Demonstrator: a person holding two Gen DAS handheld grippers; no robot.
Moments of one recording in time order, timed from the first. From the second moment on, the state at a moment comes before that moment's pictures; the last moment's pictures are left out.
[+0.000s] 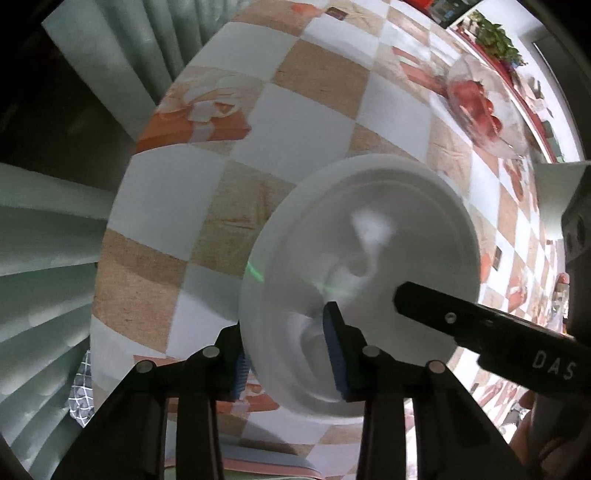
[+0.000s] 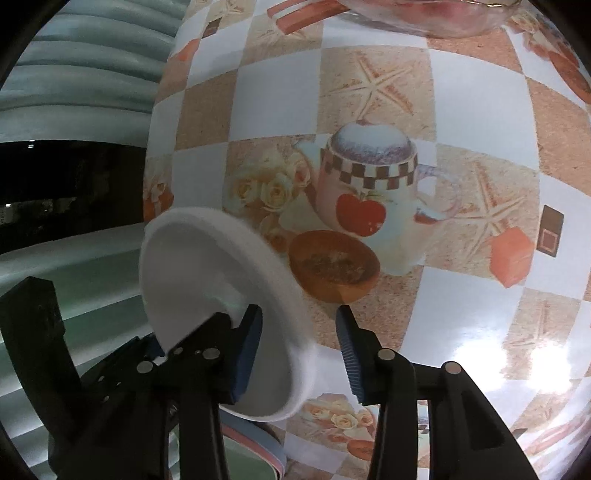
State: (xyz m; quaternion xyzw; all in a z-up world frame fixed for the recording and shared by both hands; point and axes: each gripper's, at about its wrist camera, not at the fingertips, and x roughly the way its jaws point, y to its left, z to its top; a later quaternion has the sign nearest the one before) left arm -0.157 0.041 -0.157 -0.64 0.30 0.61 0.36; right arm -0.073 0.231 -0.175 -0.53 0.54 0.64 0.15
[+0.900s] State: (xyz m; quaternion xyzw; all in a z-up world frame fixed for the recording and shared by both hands) left arm -0.112 0.045 -0.161 -0.61 0.32 0.62 0.36; right arm -0.054 0.229 -0.170 -0.53 0.50 0.66 0.17
